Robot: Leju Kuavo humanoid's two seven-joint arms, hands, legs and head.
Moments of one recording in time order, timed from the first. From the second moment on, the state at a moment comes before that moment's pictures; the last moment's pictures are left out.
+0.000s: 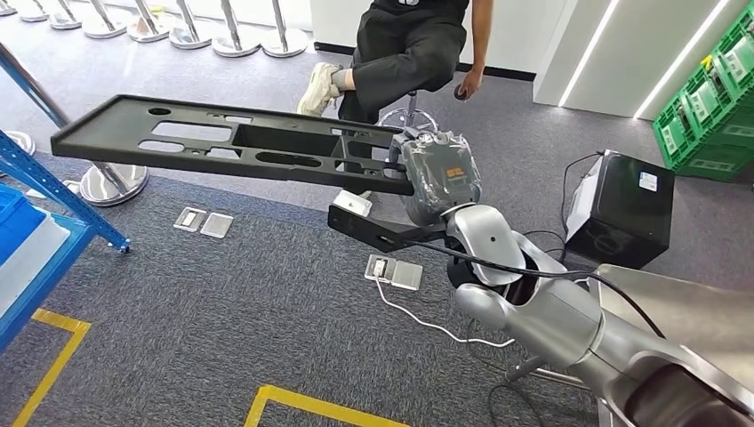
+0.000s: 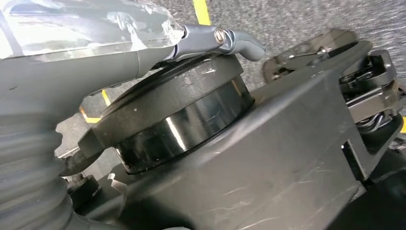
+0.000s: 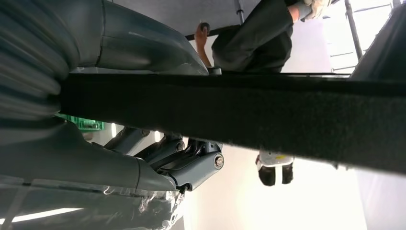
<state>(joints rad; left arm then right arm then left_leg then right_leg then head) -0.17 -0.02 -1.31 -0.24 1.05 0.05 0.19 -0.78 -0.33 0.87 -1.53 0.85 0.03 0.70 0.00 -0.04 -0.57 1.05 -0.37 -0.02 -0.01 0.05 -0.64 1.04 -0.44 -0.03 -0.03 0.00</state>
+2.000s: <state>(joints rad) -0.17 -0.02 -1.31 -0.24 1.03 0.05 0.18 -0.78 -0.34 0.87 -1.48 0.85 0.01 0.70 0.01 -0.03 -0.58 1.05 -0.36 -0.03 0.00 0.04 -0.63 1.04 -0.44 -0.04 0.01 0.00</state>
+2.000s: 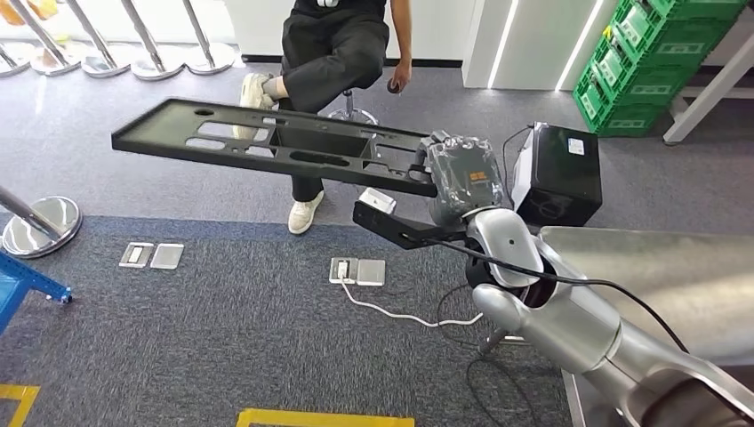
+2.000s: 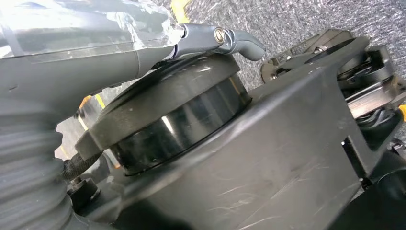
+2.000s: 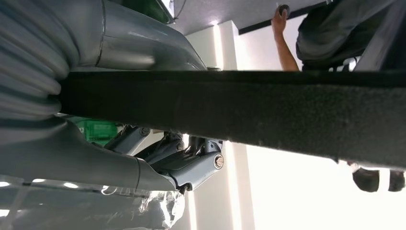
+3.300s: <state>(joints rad) -0.17 -0.02 -1.32 -0.24 1.03 0.04 0.18 -0.76 -0.35 0.84 -1.48 0.88 0.00 0.69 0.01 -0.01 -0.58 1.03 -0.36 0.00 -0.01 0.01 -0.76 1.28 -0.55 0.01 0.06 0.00</state>
